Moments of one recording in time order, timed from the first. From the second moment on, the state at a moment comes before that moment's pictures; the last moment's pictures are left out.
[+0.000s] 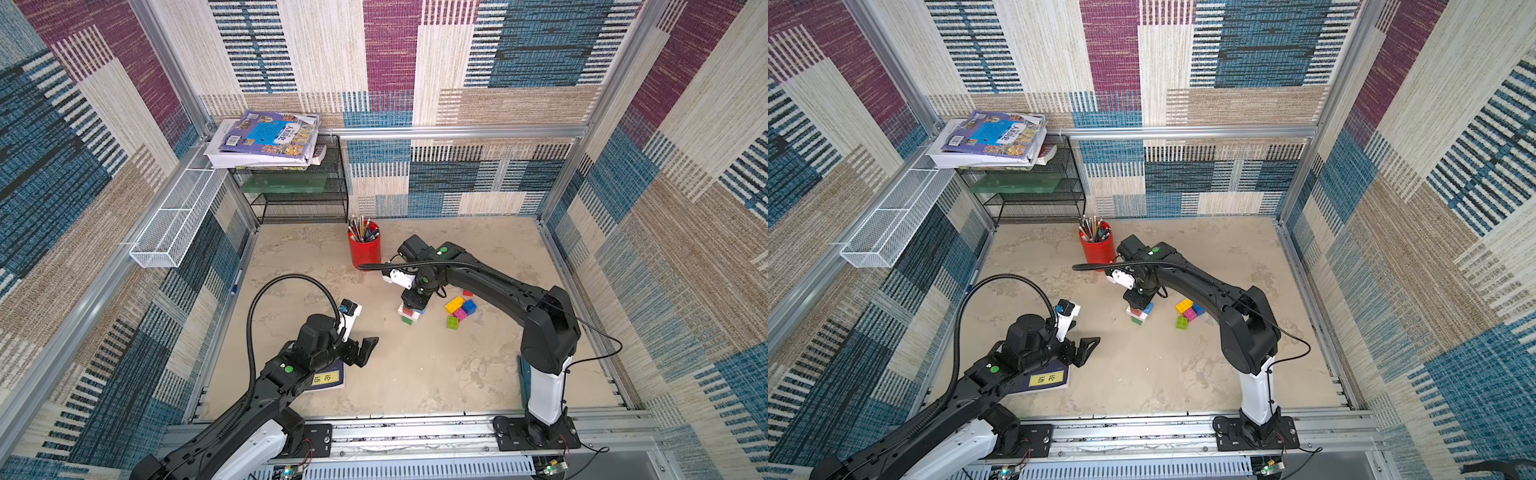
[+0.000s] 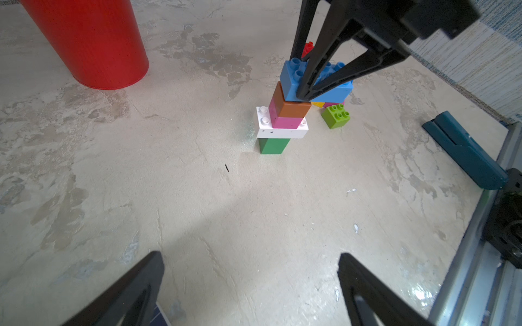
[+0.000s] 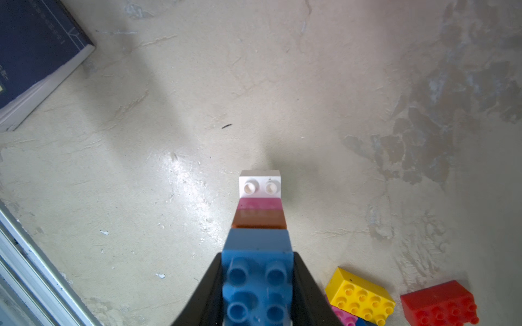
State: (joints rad) left arm -0.57 0.79 0.41 -0.19 0.16 -0.11; right arm 0.72 1.93 1.69 -1.05 -0.10 -0.33
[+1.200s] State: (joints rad) left arm -0.57 0.79 0.41 -0.19 0.16 -0.11; right arm 0.72 1.97 1.67 -0.98 -0.10 -0.31
